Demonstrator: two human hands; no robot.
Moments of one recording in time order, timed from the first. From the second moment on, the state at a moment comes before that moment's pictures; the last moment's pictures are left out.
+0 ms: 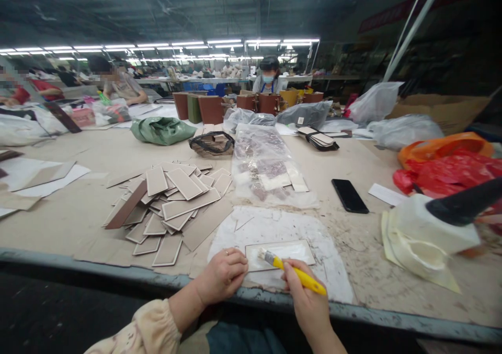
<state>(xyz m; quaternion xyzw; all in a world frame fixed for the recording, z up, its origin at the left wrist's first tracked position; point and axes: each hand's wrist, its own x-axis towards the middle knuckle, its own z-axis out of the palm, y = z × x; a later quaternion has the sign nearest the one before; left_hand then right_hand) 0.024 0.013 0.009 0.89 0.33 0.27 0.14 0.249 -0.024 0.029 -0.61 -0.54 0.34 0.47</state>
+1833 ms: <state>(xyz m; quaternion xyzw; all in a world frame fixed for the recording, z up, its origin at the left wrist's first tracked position) 0.024 0.009 0.008 0.90 0.35 0.24 0.09 0.331 -0.003 0.003 -0.41 -0.81 -0.07 0.42</state>
